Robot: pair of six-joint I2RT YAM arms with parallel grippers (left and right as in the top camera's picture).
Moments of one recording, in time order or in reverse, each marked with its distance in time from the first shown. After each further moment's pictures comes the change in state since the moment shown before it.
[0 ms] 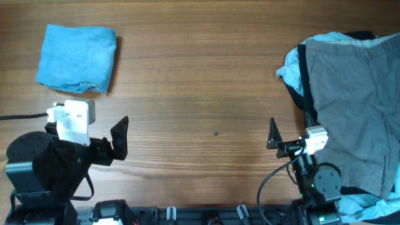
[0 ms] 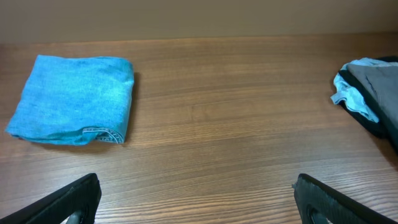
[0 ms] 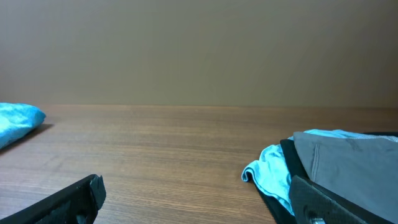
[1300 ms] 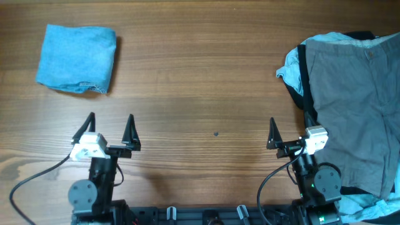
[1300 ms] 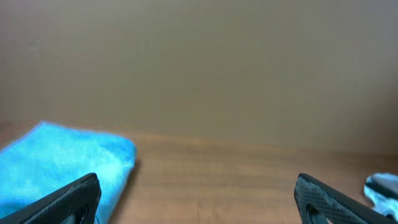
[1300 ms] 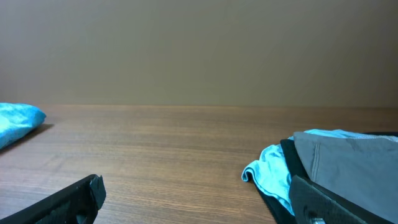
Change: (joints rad) left arm 0.000 -0.663 -1.083 1.073 -0.074 -0.249; right arm 0.000 0.000 0.000 0.000 0.000 0.000
